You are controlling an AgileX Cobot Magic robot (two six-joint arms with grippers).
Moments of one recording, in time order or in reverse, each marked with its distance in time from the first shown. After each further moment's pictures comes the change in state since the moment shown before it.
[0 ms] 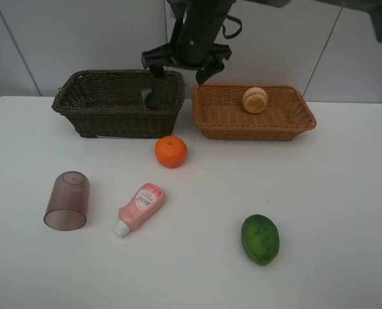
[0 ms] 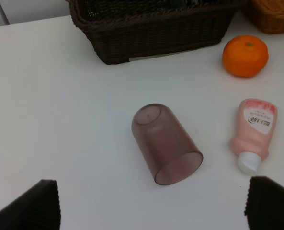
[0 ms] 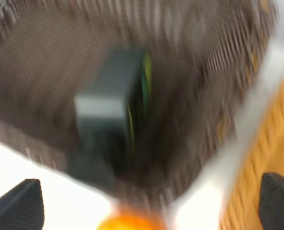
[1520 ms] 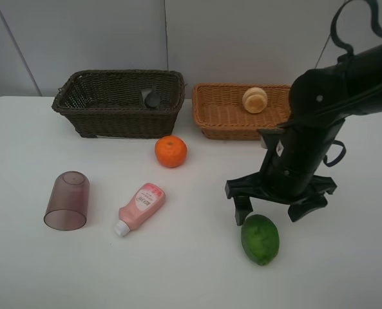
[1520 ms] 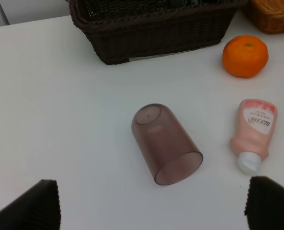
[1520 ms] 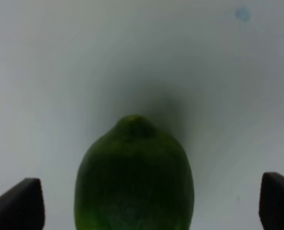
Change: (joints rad) left arm 0.000 0.000 0.000 0.000 0.000 0.000; right arm -0.031 -0.501 1.194 0.117 -0.238 0.261
